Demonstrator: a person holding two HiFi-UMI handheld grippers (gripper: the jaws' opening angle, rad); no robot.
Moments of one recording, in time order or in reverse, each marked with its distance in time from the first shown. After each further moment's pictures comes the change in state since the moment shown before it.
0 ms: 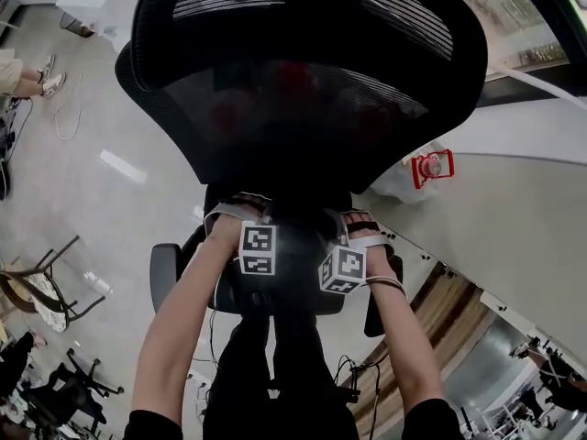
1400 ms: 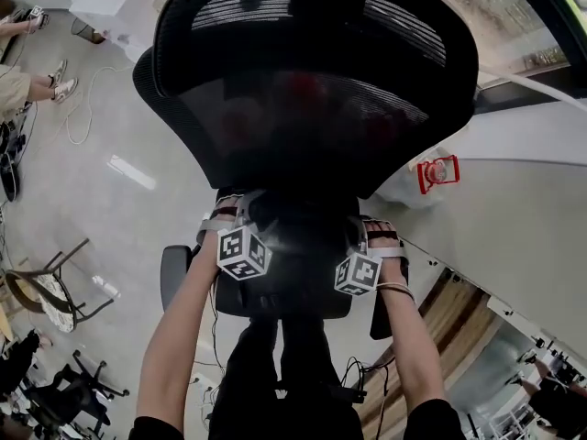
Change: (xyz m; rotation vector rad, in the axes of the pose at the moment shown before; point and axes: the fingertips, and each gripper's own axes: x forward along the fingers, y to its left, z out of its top) left arm -0.057 0.045 -0.031 -0.406 -0.162 0.278; right arm -0.012 -0.020 -0.043 -0.004 0.115 -0.205
